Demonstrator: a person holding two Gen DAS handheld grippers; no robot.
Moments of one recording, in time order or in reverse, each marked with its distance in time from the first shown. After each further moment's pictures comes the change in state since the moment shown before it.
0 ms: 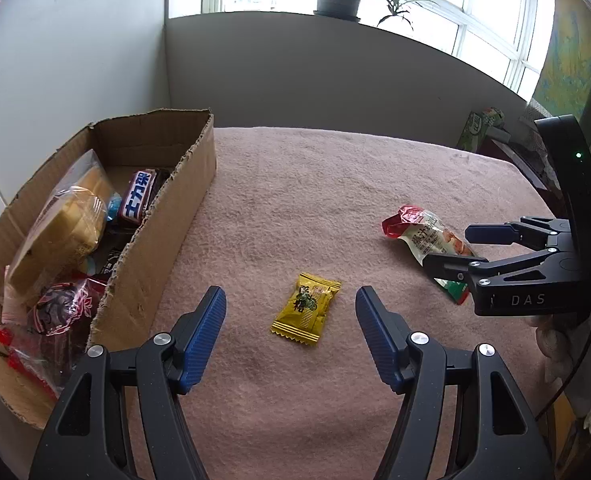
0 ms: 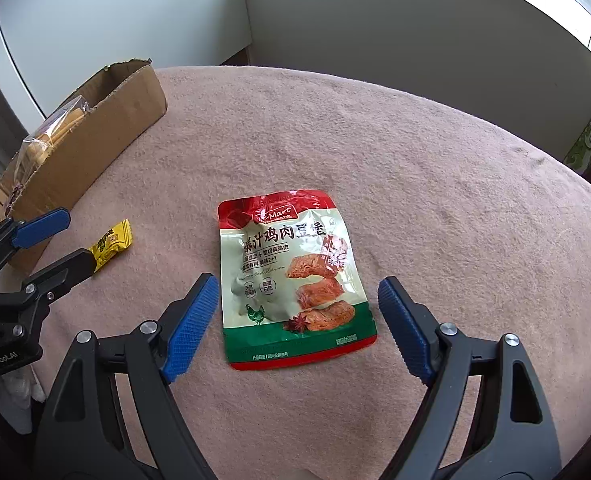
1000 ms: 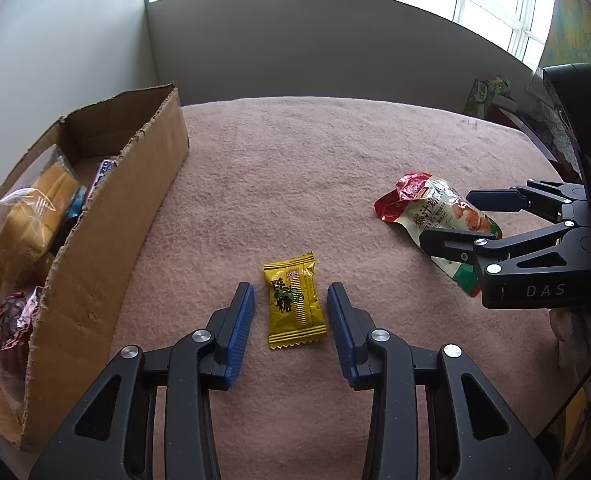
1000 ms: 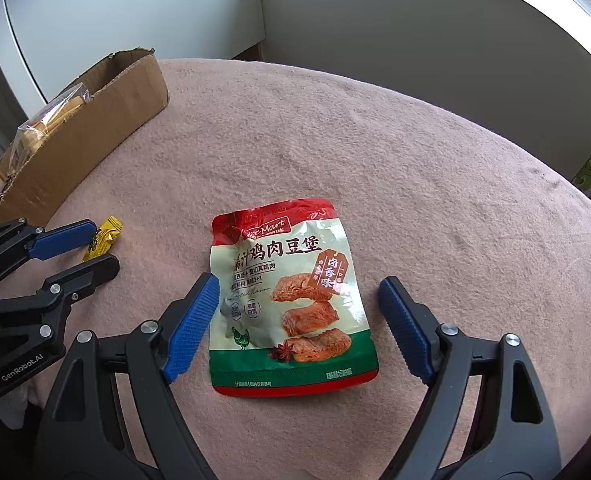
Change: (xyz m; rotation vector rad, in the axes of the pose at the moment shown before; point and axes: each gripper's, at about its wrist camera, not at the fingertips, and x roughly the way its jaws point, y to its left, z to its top) left arm 0.029 -0.018 0.002 0.050 0.085 0.035; right arm 0.023 0.002 0.017 -0.073 0.013 0.003
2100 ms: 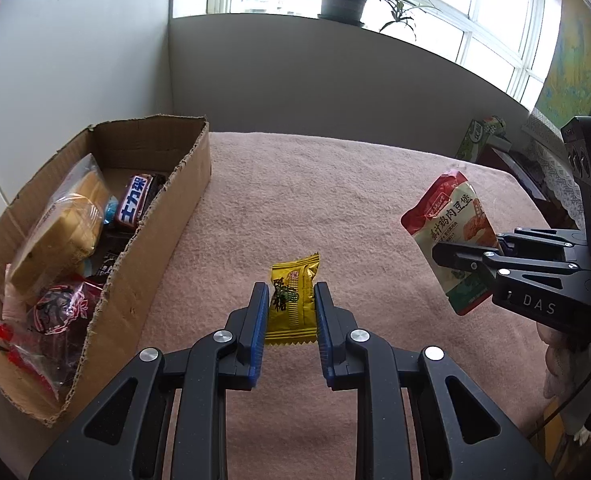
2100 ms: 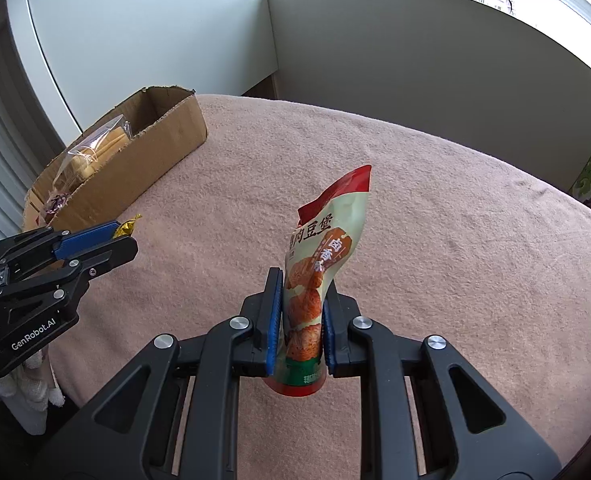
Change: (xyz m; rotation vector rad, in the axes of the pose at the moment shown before) left arm -0.048 0.019 -0.006 -0.087 -0.107 -0.044; right arm -0.056 0.018 0.004 0.033 -0.097 0.045
